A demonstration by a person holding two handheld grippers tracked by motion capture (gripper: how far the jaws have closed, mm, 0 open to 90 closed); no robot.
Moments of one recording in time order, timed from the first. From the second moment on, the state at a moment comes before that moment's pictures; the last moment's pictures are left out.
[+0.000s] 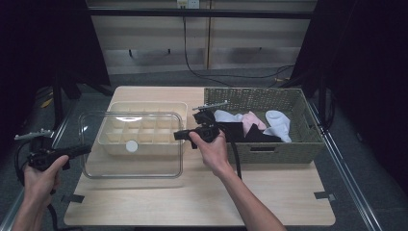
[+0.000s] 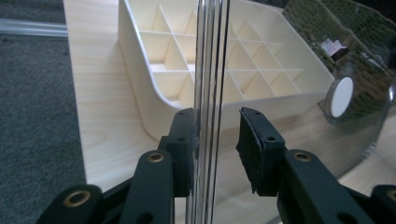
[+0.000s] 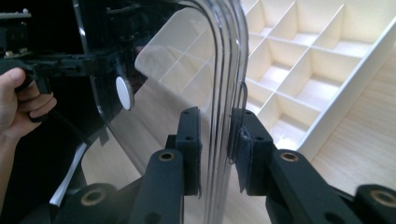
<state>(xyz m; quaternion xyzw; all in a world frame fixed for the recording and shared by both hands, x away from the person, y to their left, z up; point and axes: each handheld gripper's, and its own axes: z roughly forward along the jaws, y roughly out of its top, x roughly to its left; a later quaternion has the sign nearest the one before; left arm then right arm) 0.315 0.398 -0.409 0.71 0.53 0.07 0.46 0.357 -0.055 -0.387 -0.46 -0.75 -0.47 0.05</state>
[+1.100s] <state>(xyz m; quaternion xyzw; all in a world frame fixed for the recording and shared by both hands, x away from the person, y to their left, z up) 0.269 0.395 -0.437 0.73 0.52 0.03 0.44 0.311 -0.064 -0.426 -0.47 -0.76 -0.44 0.09</state>
